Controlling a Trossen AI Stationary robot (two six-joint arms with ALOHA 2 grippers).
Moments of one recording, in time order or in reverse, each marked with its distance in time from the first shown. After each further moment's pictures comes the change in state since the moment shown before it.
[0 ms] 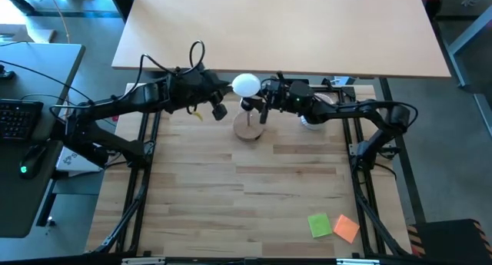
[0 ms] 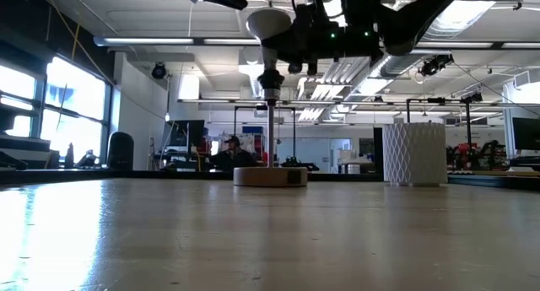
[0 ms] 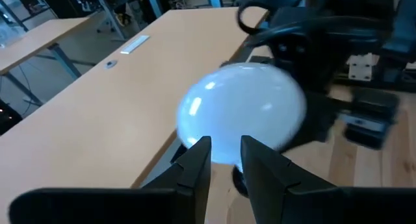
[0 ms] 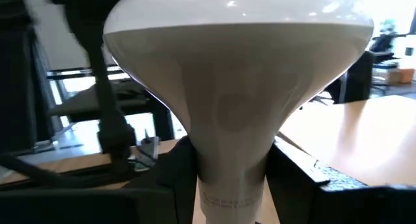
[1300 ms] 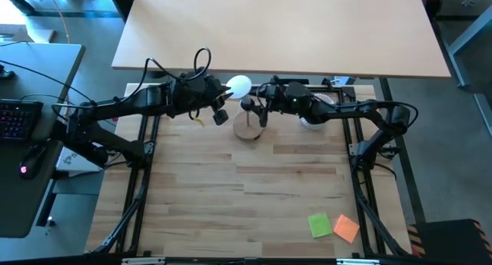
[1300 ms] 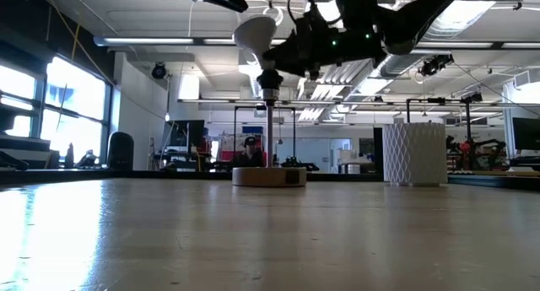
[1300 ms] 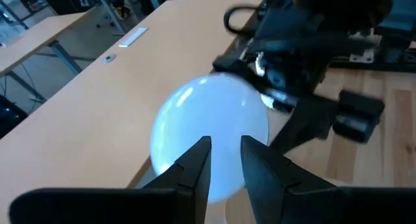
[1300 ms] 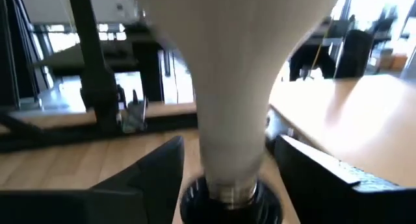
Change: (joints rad) left arm -0.051 0.013 0.000 -0.035 -0.055 0.009; right arm 0.000 -0.005 -0.003 -0.126 0.008 -0.111
